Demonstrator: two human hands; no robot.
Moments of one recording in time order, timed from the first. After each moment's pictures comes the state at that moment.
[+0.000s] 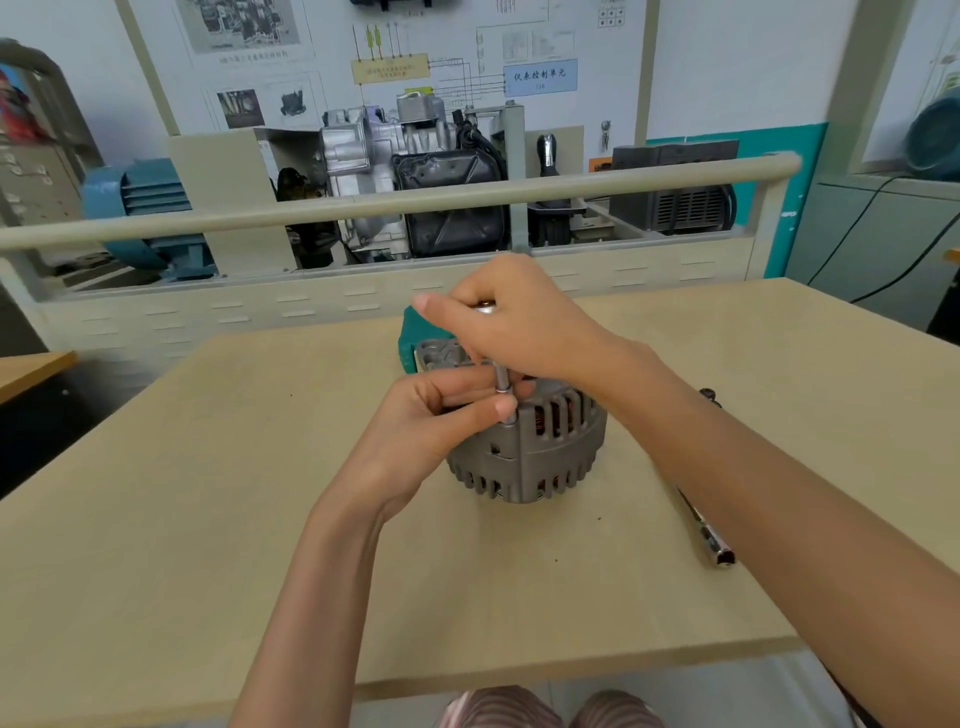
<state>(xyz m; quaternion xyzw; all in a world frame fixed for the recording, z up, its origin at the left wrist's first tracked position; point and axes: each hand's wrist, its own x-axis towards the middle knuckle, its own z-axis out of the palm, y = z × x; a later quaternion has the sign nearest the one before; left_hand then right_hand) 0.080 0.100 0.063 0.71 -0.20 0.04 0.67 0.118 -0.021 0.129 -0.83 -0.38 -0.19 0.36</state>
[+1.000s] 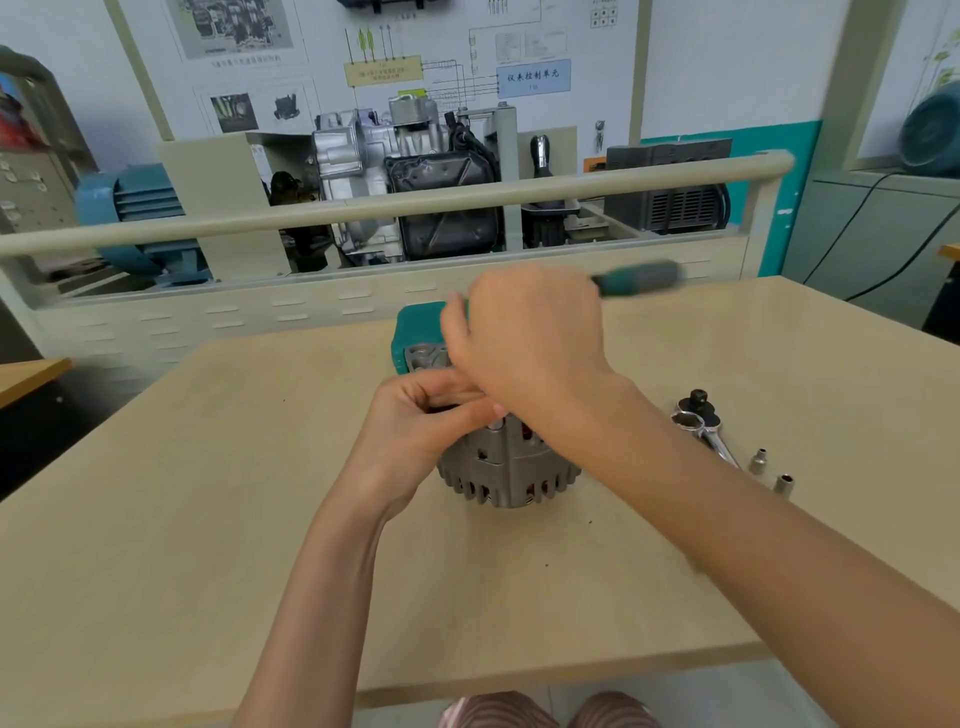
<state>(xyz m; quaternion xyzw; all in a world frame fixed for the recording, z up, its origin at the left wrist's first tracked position) 0.082 0.091 0.061 0.70 -0.20 0.10 0.68 0.097 -0.018 0.123 -0.90 -0.18 -0.39 0.09</state>
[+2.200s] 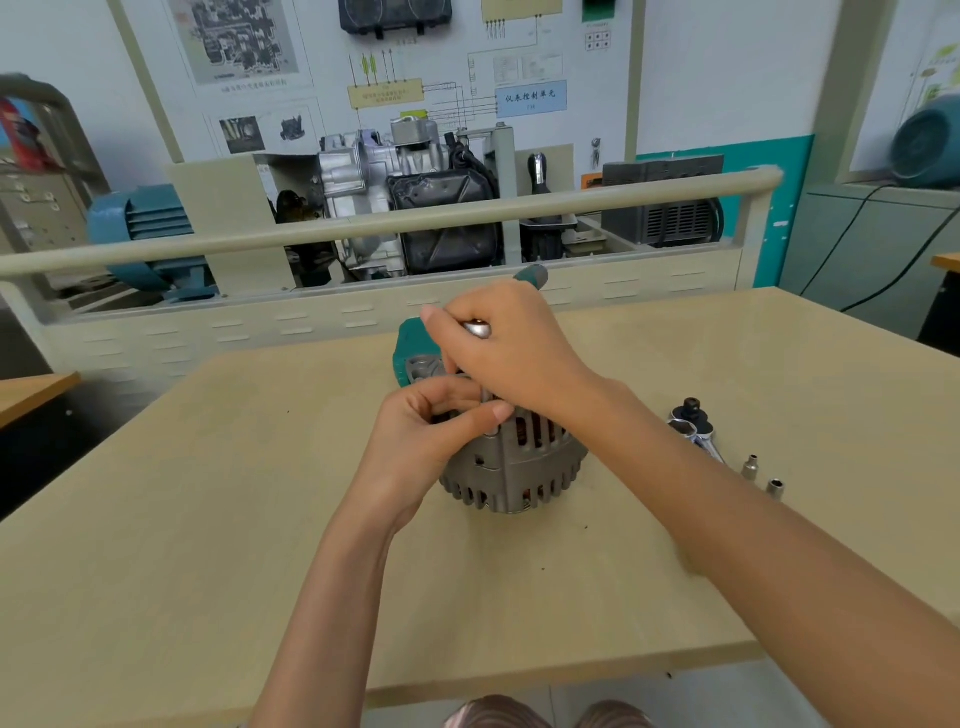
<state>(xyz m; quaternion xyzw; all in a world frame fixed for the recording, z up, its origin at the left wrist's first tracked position) 0.080 0.087 0.060 0.70 -0.17 0.12 0.69 0.108 -0.026 0.121 -0.82 -0.34 -0.27 0.38</state>
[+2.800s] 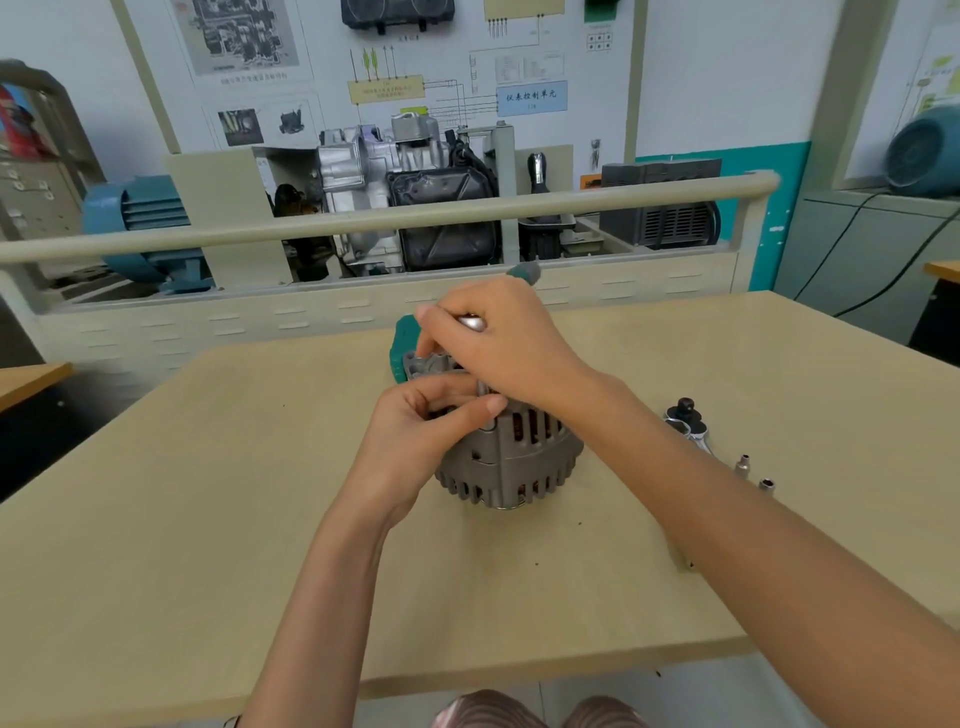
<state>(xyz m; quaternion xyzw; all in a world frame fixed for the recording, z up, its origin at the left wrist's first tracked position) 0.078 0.087 0.059 0.69 -0.18 0.12 0.69 0.107 -0.025 0.124 -0.82 -0.34 -0.23 0.39</state>
